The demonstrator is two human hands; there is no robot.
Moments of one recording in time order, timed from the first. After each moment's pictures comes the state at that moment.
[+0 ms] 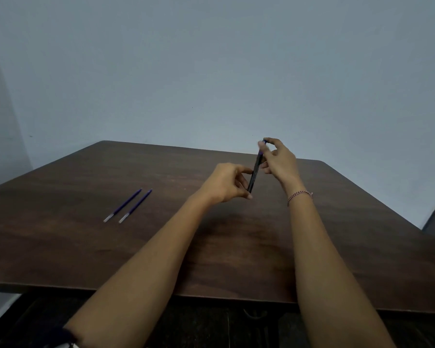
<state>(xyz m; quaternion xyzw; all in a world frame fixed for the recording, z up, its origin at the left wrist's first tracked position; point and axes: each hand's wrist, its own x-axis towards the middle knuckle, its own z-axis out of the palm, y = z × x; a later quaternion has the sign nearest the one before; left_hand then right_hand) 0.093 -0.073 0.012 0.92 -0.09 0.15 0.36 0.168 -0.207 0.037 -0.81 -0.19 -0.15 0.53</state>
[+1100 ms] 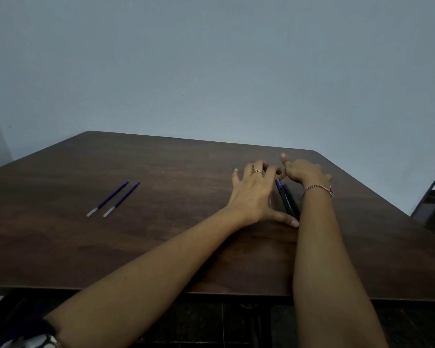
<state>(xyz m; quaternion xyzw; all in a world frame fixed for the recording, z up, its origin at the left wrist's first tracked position) 0.085 -0.149 -0.017 0.95 -0.12 0.24 0.17 0.179 -0.264 0.031 -0.99 0.04 -0.02 0.12</state>
